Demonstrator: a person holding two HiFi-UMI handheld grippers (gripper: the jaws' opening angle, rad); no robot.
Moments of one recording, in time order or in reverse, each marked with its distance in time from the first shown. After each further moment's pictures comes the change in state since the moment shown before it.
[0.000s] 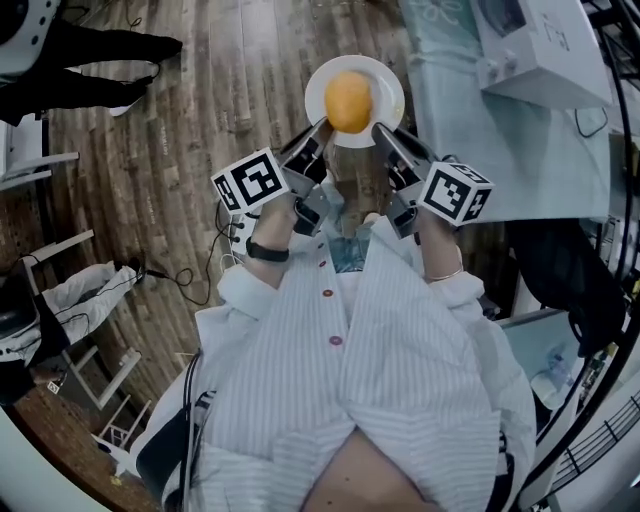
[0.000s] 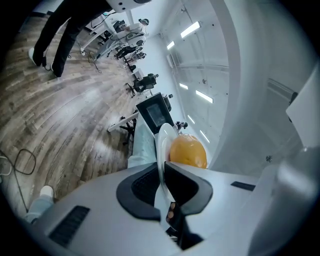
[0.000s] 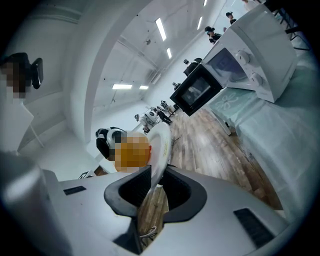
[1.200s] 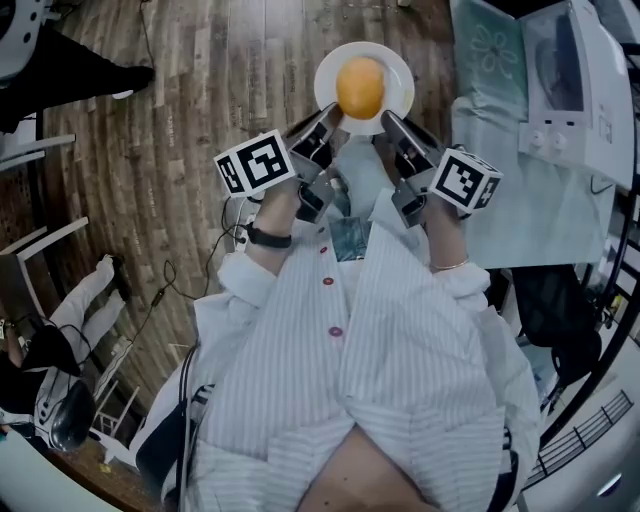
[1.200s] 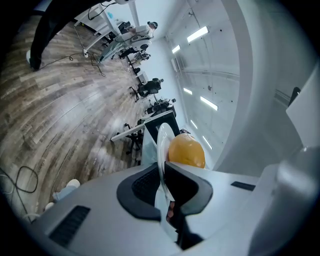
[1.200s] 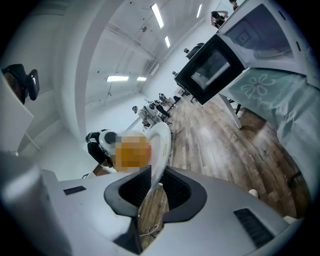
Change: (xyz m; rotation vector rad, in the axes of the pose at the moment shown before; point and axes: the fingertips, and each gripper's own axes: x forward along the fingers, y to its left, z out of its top) left arm 0.010 0.083 0.162 -0.043 -0.026 0.011; right arm 0.182 0.015 0.040 0.043 0.095 0.003
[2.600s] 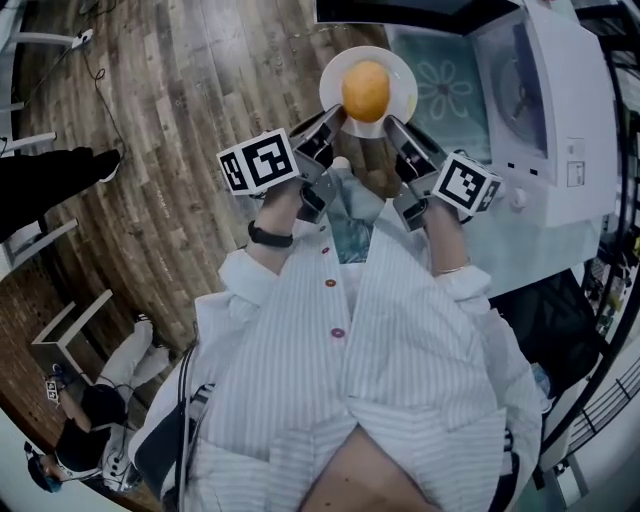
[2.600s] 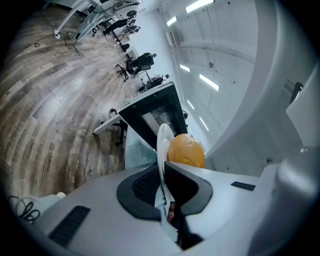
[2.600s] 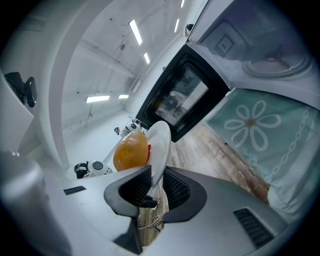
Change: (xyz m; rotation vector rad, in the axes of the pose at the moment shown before) left arm 0.271 -0.029 0.069 0.061 0.256 -0.046; right arm 0.013 -0.152 0.208 0.158 -0.169 -0.125
